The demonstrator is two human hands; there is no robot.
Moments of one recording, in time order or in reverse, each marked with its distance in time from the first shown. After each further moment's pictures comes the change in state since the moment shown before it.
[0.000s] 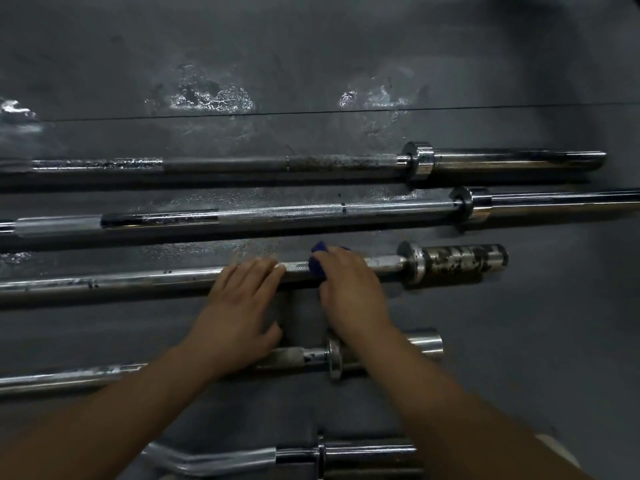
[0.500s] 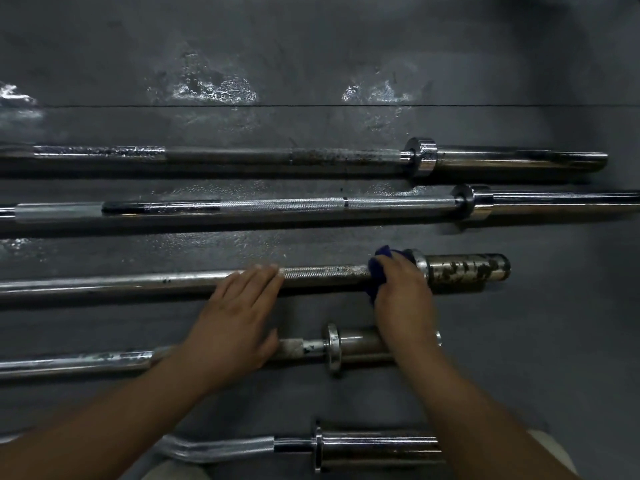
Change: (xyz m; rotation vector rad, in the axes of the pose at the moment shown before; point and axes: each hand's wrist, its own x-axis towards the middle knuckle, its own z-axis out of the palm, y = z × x) left_hand -0.024 0.006 0.009 0.021 0.003 0.021; right_hand -0.032 0.048 -0.018 0.060 0.097 0.340
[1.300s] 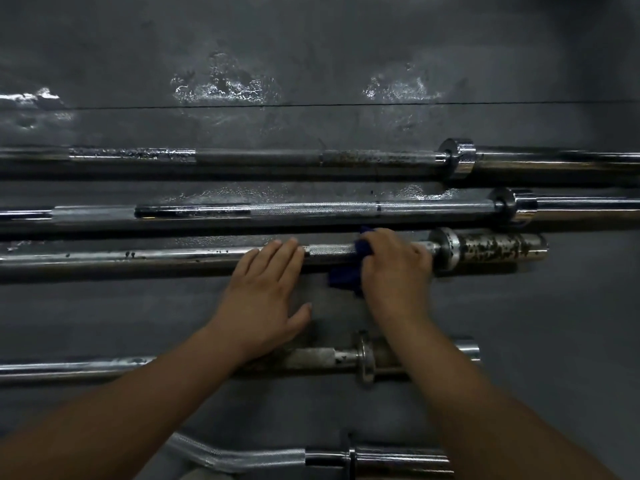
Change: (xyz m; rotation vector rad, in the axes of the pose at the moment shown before) left_hand 0.031 -0.024 -0.008 0.041 0.039 -0.086; right_hand 0.036 -0.058 0.034 -0.083 0.115 -0.120
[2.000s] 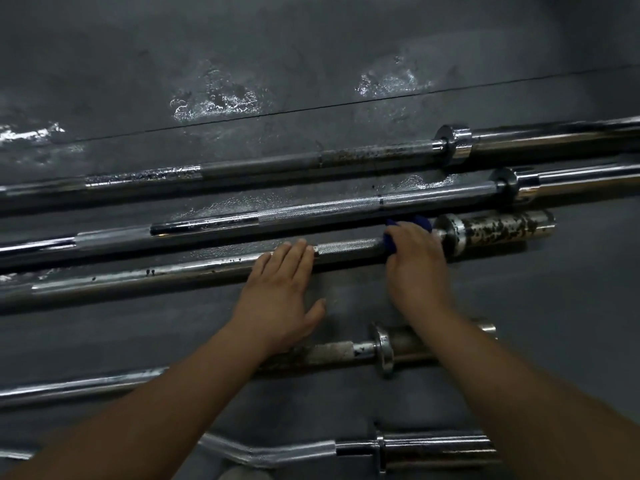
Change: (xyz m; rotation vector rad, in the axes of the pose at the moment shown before) left_hand 0.004 -0.002 -0.007 0.007 -0.077 0.022; right_hand -0.002 0.024 -0.003 0.033 -0.003 0.003
